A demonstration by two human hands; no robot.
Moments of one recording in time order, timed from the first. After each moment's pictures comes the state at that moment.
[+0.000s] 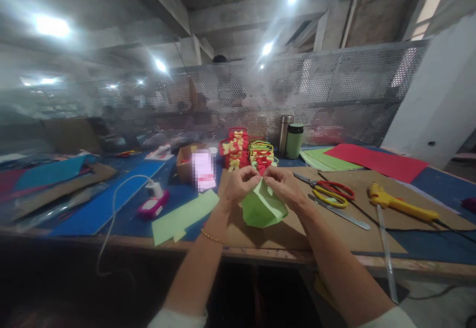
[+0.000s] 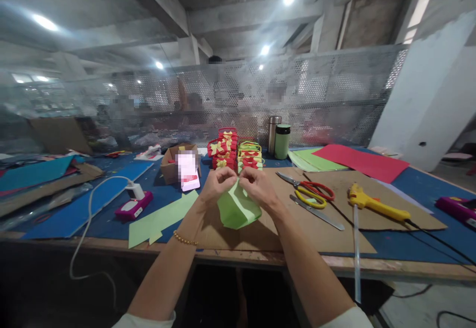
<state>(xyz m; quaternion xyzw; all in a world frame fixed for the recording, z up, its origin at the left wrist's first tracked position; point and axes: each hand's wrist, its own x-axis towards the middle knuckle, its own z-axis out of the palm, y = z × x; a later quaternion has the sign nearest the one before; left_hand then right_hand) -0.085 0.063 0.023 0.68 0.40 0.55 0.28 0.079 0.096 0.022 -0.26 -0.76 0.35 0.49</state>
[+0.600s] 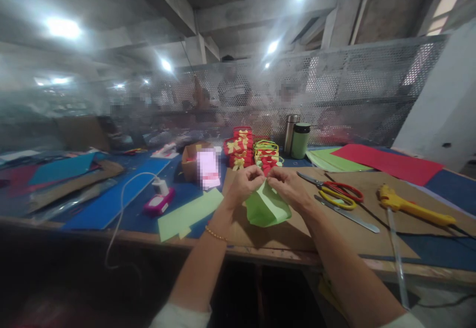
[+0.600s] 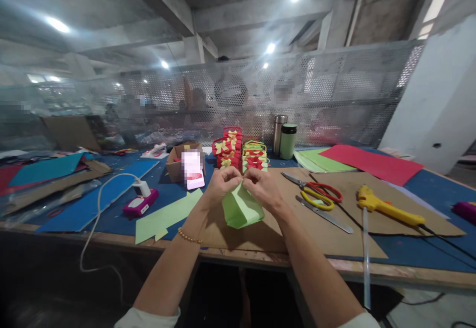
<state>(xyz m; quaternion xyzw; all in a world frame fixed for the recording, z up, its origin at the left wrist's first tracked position) -0.087 0.064 0.022 0.68 0.41 0.54 0.29 0.079 0.090 0.026 -0.27 -0.78 0.29 0.48</state>
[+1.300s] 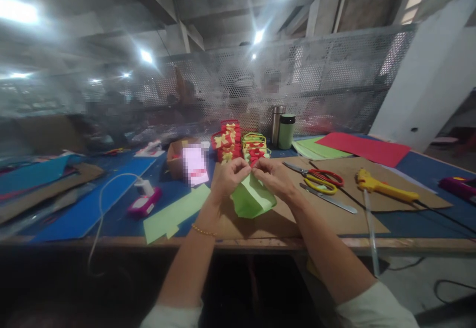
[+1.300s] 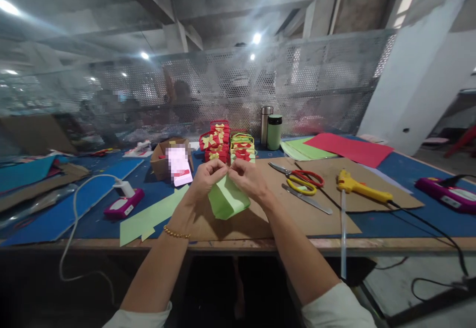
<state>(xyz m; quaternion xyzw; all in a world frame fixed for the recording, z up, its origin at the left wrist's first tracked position) -0.090 0.065 0.018 0.67 0.43 0.54 0.28 0.078 0.094 0.024 -0.28 -0.76 0.32 0.49</state>
